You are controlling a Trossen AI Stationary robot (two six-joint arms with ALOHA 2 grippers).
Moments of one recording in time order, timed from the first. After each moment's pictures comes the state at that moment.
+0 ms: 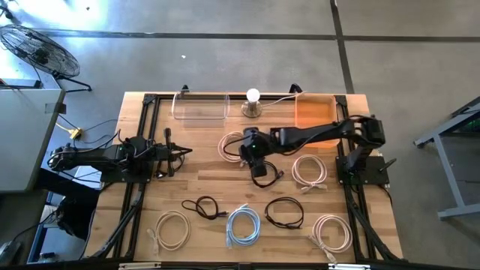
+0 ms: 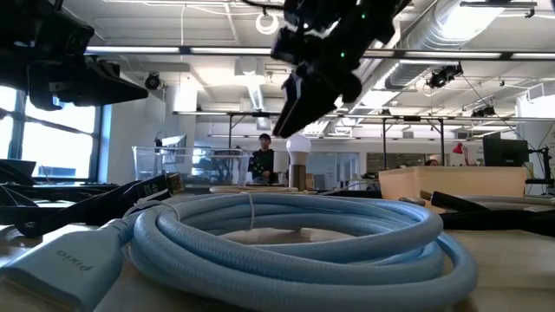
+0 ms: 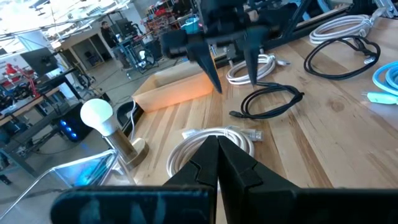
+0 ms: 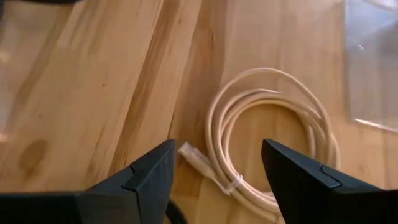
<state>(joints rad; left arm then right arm) 0.05 0.10 0.04 0.00 -0.12 0.40 -0.05 1.81 1.26 -0.34 0.00 -0.32</state>
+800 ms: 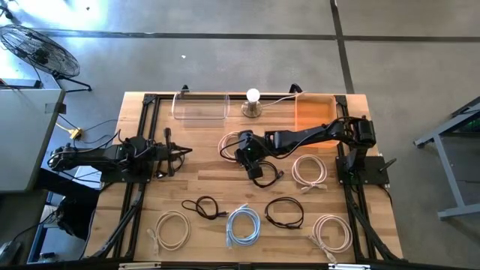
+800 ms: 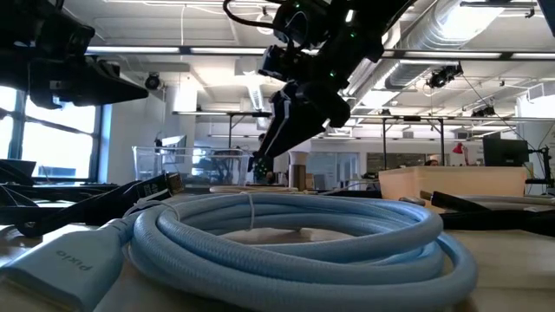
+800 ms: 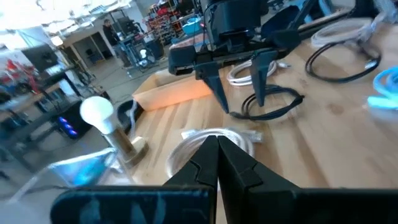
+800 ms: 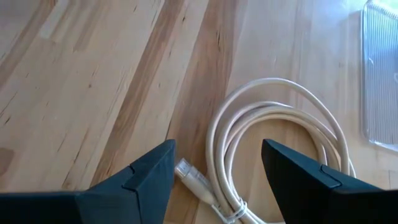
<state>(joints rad) 0.05 0.10 0.04 0.00 -0.14 0.40 -0.05 1.88 1.26 -0.25 -0.01 -0.37</state>
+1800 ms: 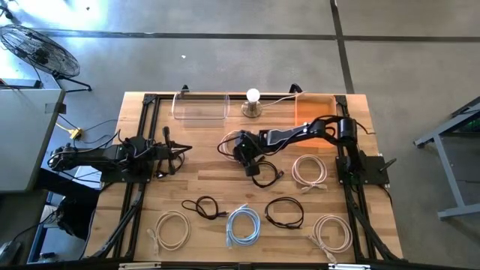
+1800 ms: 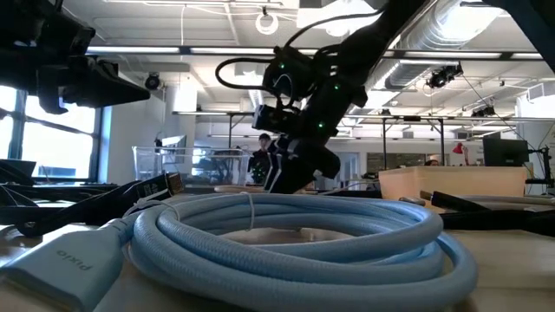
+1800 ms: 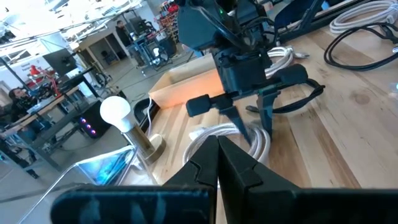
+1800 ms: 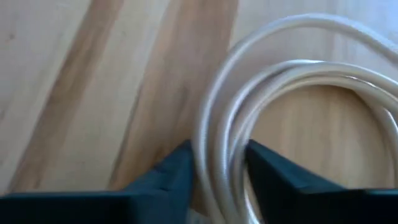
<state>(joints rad) 0.05 0.10 0.04 0.00 -0.19 0.44 -0.14 2.07 1.26 -0.14 -0.11 -0.38</state>
